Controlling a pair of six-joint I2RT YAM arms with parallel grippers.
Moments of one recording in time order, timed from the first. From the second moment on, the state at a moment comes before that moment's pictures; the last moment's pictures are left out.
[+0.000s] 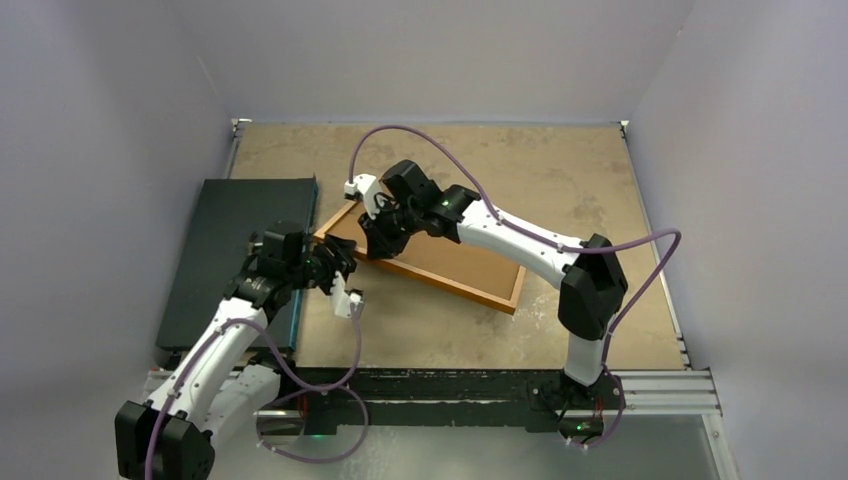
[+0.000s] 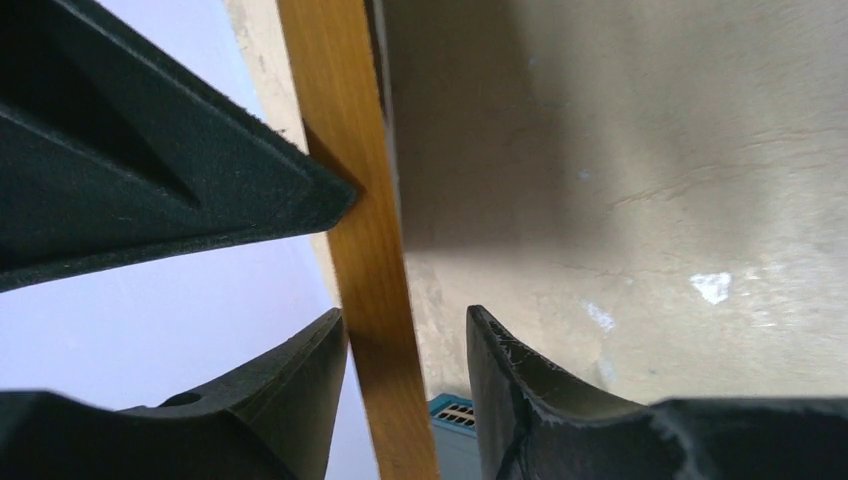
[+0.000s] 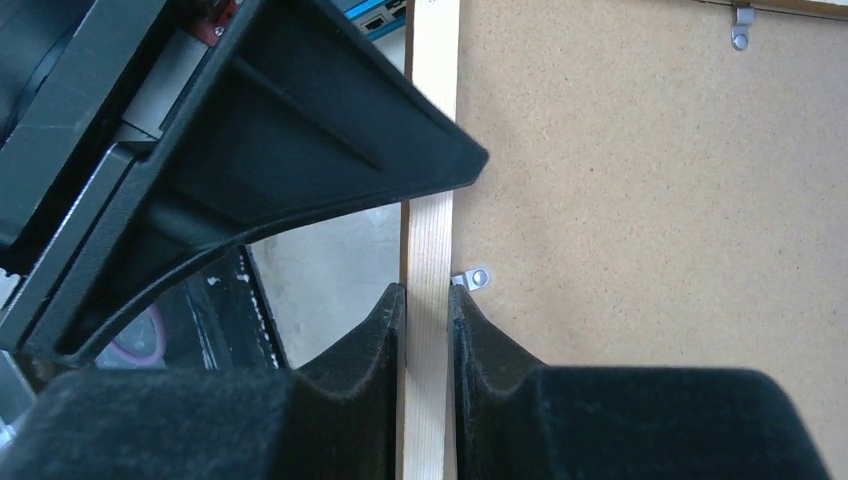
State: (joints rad) left arm -0.27 0.86 0.62 -0.50 0.59 1.79; right arm 0.91 1.84 1.64 -0.57 -0.42 -0.03
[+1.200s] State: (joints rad) left arm -0.30 1.09 1.01 -0.59 0.58 1.42; right arm 0.98 1.42 1.36 -0.71 0.06 -0.45
